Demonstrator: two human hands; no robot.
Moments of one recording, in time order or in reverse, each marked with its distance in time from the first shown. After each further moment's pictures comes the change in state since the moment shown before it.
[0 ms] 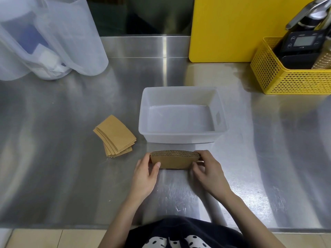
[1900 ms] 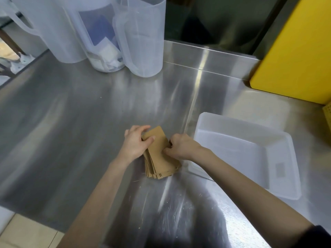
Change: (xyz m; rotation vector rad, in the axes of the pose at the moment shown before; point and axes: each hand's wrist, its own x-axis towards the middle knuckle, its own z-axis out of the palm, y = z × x) left_hand 0.123 -0.024 -0.152 0.151 0.197 -0.139; right_hand 0.166 -0.171 0.108 -0.612 -0.713 -0.006
